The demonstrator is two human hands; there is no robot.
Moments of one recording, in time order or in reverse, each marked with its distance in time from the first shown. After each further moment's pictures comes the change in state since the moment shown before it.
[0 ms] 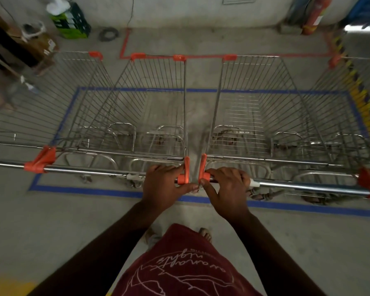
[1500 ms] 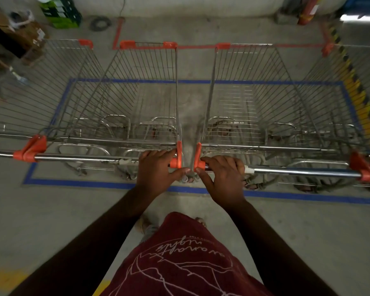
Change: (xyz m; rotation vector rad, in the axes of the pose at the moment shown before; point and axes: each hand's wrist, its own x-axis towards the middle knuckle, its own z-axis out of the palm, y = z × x) left_hand -0.001 0.005 0.006 0.110 0.024 -0.018; right_hand -0.009 0.013 -0.008 -0.061 0.030 -0.069
